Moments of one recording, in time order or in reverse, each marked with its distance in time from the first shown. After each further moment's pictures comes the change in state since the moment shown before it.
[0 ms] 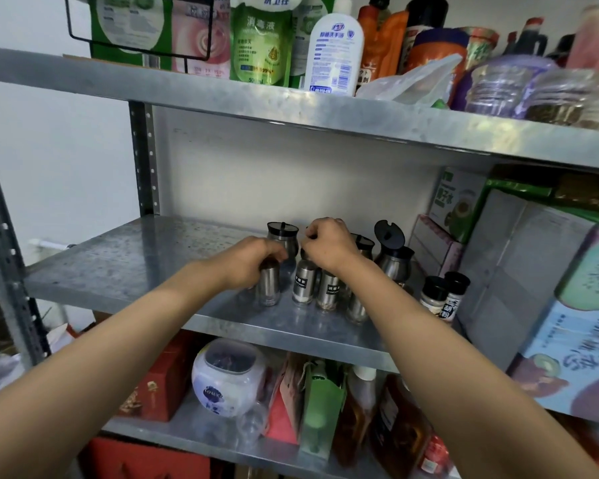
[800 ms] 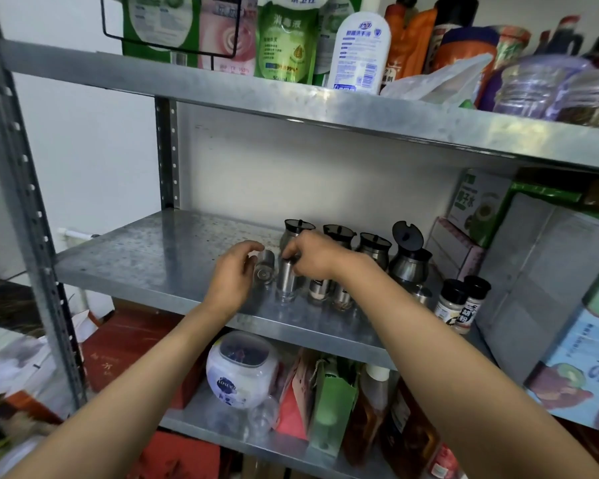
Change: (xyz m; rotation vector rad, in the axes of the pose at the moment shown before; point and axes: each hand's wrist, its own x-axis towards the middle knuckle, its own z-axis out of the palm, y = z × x) left_hand -0.039 -0.031 0.046 -0.381 0.654 -0.241; right_hand -0.009 -0.037 0.017 -0.185 -0.397 -0.198
